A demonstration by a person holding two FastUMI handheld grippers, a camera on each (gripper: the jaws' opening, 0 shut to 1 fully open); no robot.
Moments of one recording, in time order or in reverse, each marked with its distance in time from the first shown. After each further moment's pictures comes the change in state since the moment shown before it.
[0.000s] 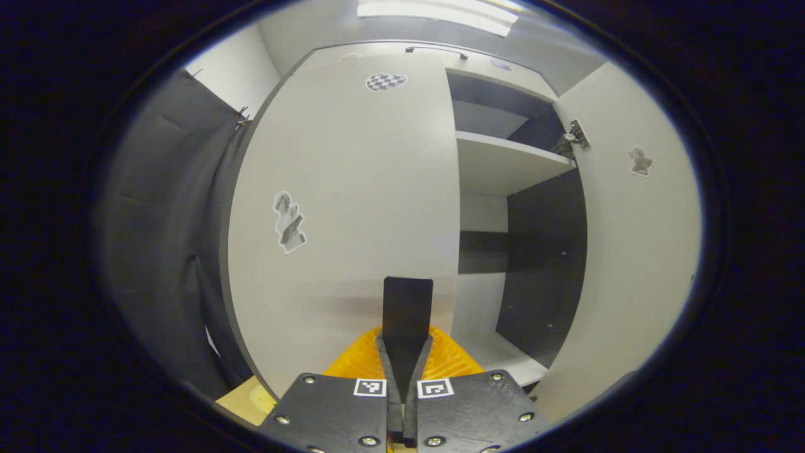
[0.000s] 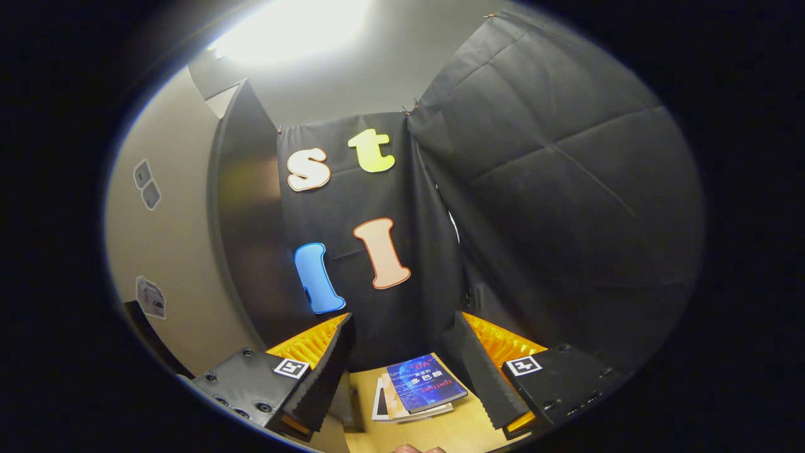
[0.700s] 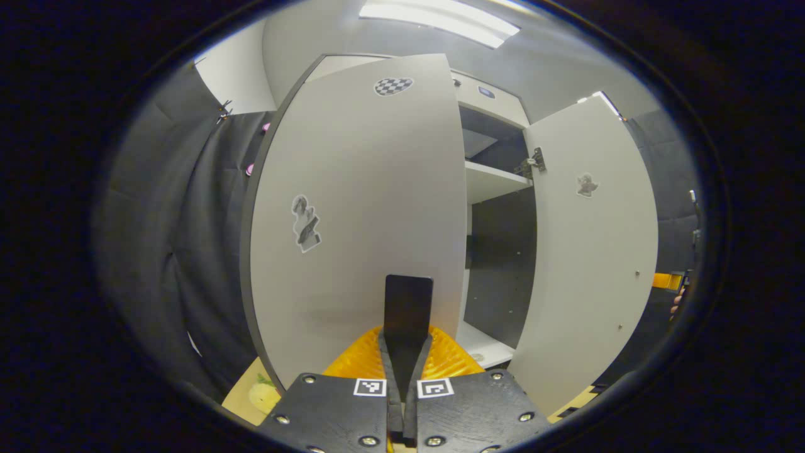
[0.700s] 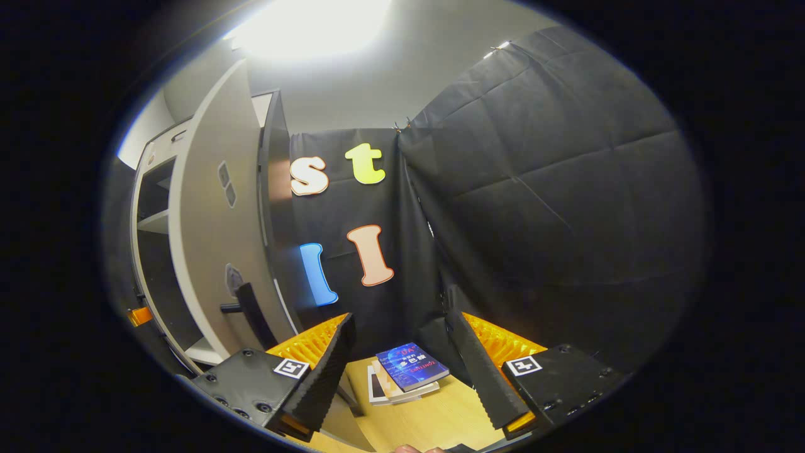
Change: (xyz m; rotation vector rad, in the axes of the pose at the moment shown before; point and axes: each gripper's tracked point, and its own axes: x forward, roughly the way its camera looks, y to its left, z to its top) left arm -0.074 0.032 0.003 -0.022 -0.013 -0.198; right arm -0.133 0.052 -0.005 -0.063 -0.034 -0.132
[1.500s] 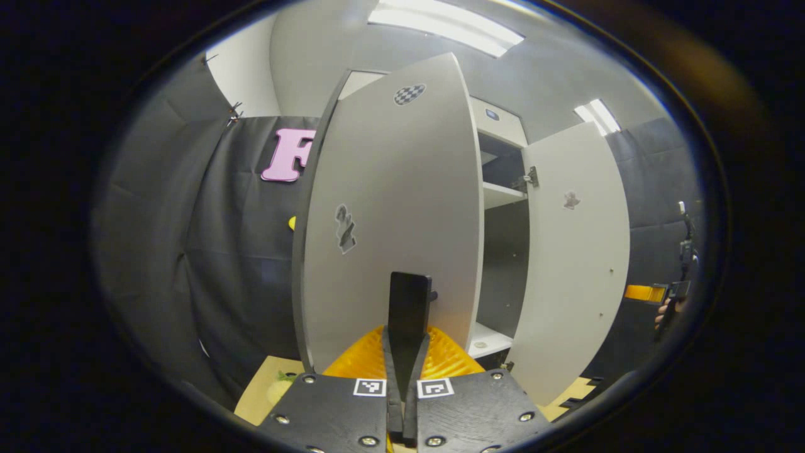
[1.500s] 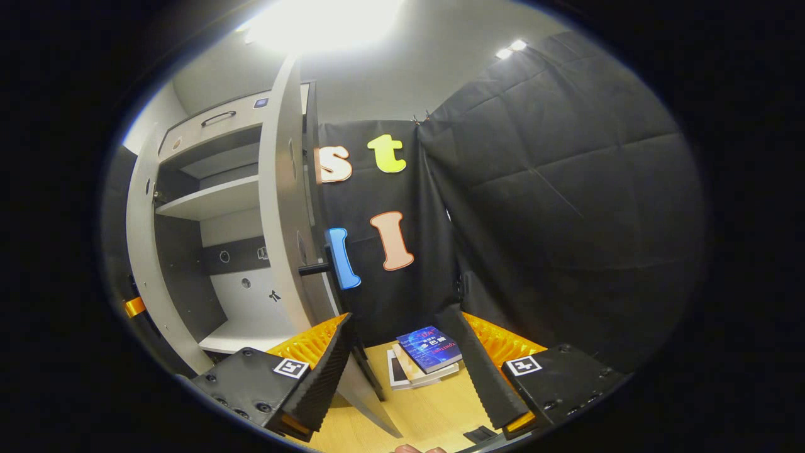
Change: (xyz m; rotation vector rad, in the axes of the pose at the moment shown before) left arm -0.034 0.038 0.001 -0.006 -0.023 0.000; right arm -0.036 0.060 -0.029 -0.017 0.050 0.062
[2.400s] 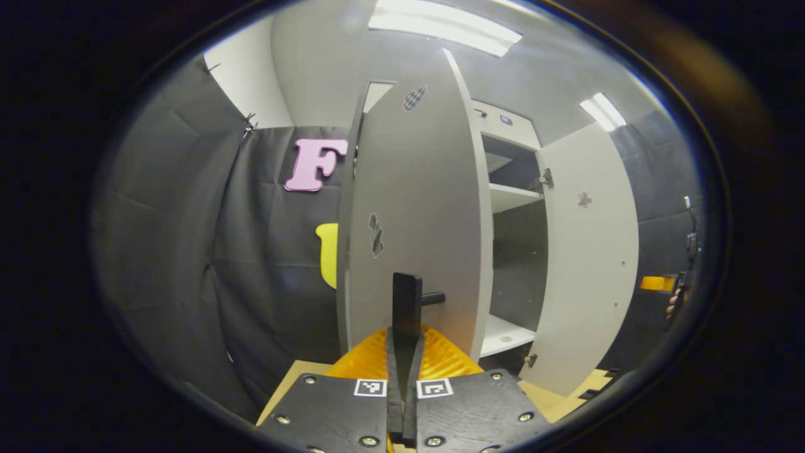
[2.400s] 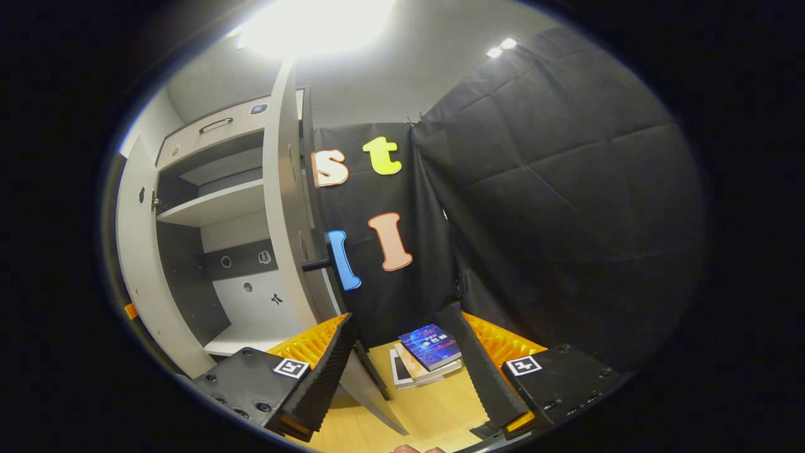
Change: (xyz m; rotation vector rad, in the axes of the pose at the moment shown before) left arm -0.010 0.020 0.003 0.056 -0.022 0.079; right arm -0.014 -0.004 0.004 0.052 -0.017 -0.006
